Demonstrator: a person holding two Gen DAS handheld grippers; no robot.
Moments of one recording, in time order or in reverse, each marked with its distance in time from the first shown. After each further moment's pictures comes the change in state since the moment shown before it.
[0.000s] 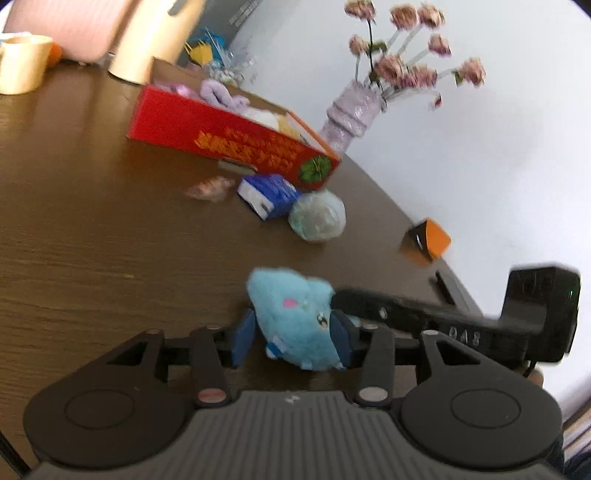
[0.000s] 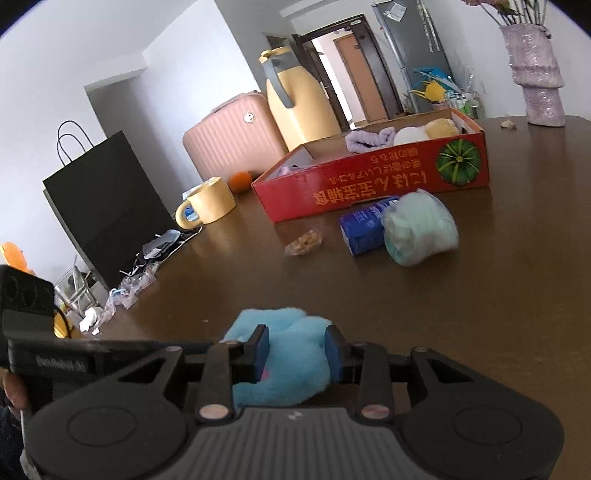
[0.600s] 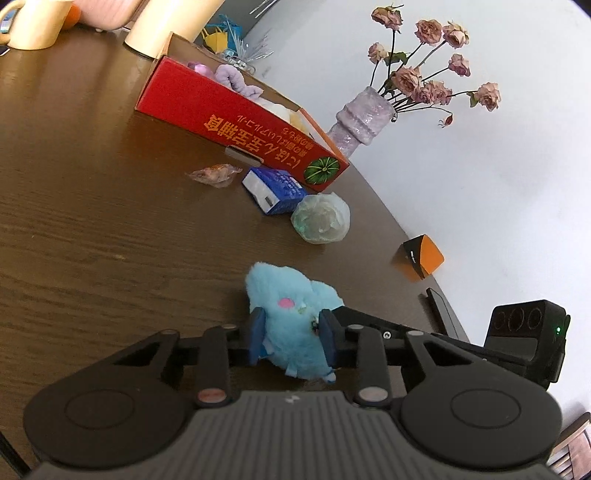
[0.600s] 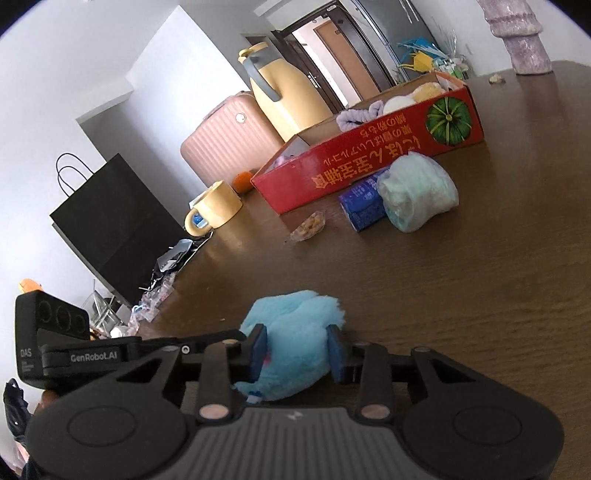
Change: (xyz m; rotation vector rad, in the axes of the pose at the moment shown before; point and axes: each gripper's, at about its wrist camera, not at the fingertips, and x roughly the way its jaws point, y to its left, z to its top) left arm 0.014 0.015 -0.001 -0.124 0.006 -0.051; right arm 0.007 -0.014 -0.010 0.141 0.018 0.086
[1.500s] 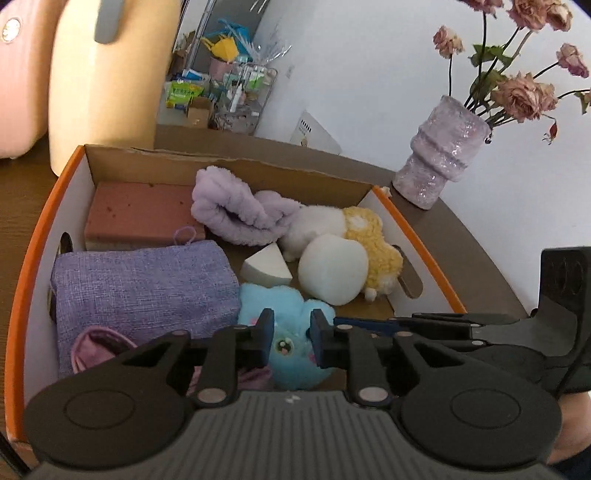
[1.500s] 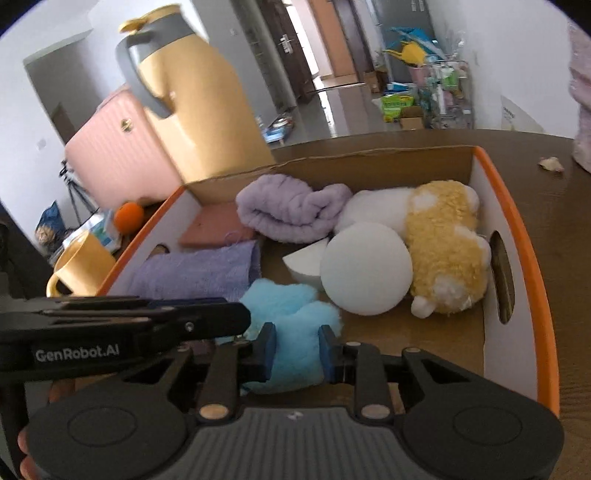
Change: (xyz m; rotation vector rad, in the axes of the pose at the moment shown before) left arm 0.193 0.022 0.263 0.185 0.064 0.242; right arm 0.201 -0.063 0.248 -0.144 0.168 -0.228
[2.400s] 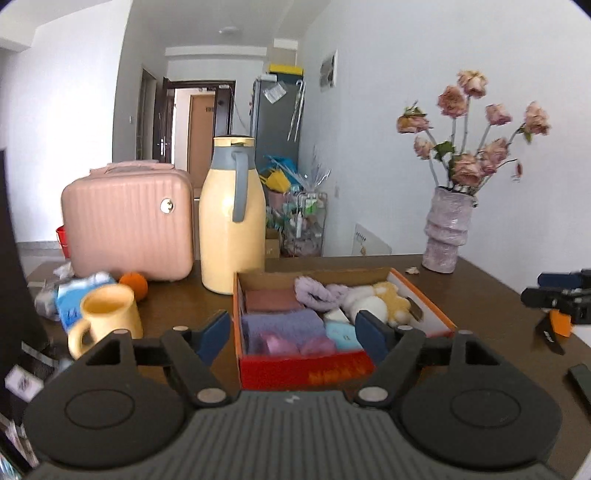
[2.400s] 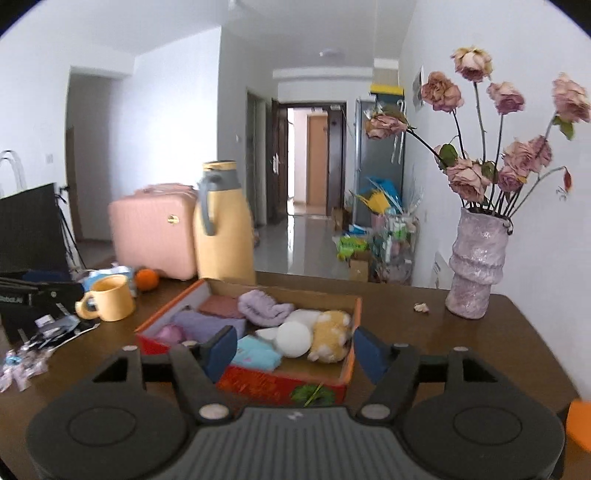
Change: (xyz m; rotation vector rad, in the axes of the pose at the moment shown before) left arm -0.245 -0.055 -0.102 0.183 -0.422 0.294; right arm -0.261 0.057 -0.103 -0.235 -0.440 -0.222
